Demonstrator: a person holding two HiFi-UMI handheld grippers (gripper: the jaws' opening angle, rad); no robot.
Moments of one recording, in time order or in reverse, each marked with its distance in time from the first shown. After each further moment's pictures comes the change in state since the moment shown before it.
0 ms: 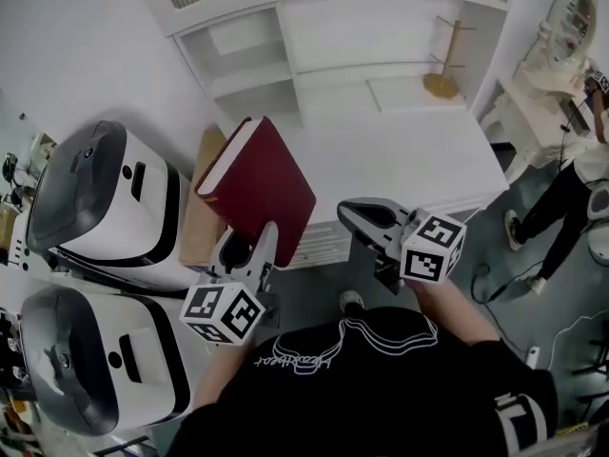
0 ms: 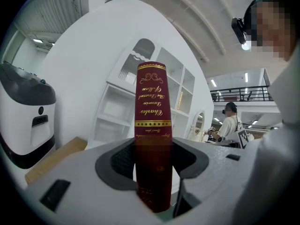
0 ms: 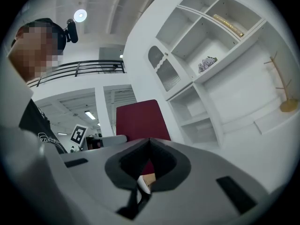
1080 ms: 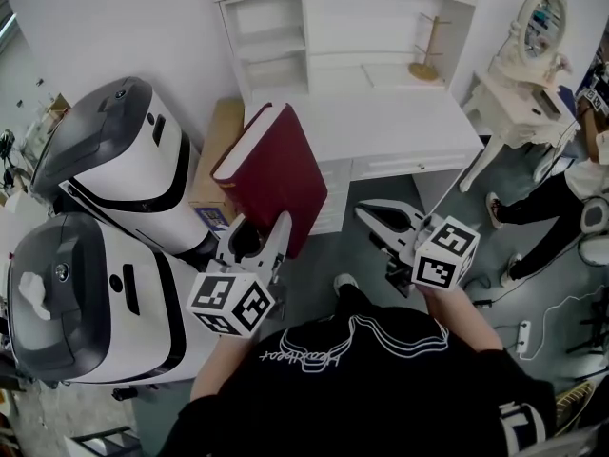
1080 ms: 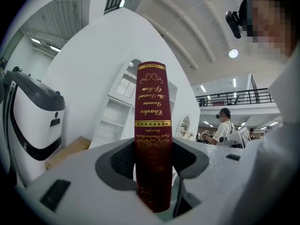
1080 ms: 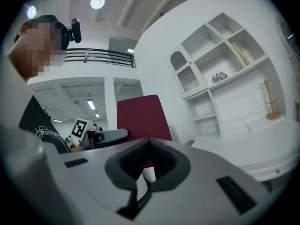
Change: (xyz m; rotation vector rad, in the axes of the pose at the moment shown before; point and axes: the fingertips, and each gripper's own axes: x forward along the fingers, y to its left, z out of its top) left arm -0.232 -0.059 -0.025 0.022 -0.064 -0.099; right arm -0.082 0.231 -0.078 -0.122 0.027 -0.083
